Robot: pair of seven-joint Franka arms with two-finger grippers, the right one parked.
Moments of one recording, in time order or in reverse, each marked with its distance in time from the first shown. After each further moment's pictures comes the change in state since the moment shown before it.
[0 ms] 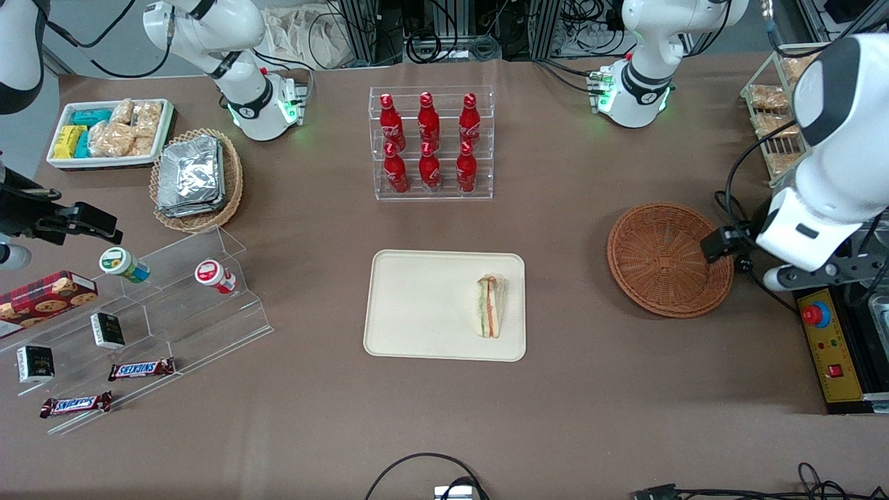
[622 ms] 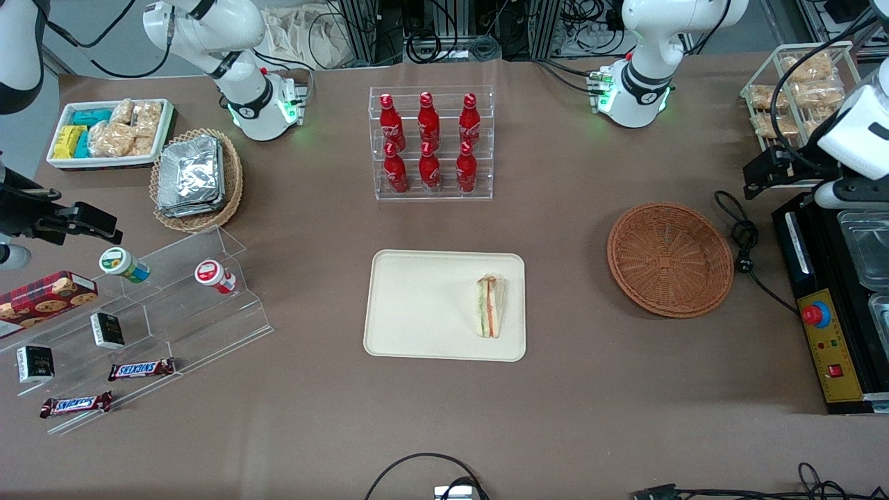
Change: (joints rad) arm -0.002 -0.153 0.052 -0.010 -0.044 -0.123 0.192
